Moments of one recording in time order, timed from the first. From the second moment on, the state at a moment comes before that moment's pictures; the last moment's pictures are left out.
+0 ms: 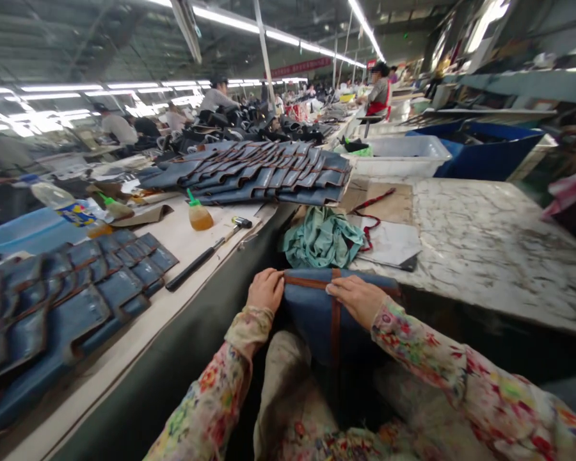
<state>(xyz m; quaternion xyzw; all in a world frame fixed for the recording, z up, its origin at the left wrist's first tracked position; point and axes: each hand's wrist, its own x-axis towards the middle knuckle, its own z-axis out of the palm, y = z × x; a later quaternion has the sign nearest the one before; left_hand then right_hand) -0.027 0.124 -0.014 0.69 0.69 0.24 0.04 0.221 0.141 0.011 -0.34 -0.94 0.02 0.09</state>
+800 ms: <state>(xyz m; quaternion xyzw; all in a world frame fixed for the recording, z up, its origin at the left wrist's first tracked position) -0.046 0.106 -0.033 0.52 0.81 0.22 0.15 0.298 0.131 -0.053 -0.64 -0.56 0.35 0.39</state>
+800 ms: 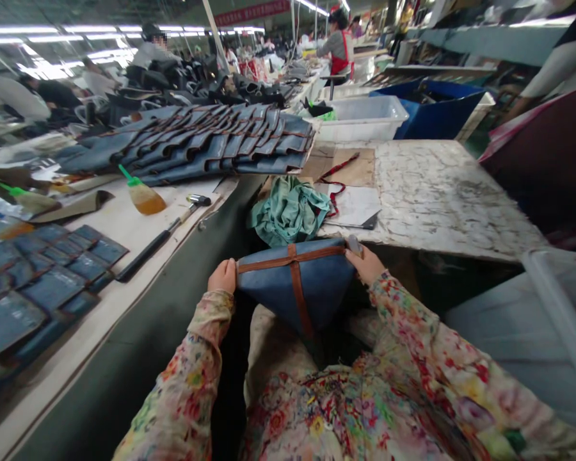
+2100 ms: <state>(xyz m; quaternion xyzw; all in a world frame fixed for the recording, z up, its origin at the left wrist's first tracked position) -0.163 0.142 0.057 0.51 0.85 0.16 -0.04 0.330 0.115 -0.064 -0.63 -0.49 0.42 0.43</state>
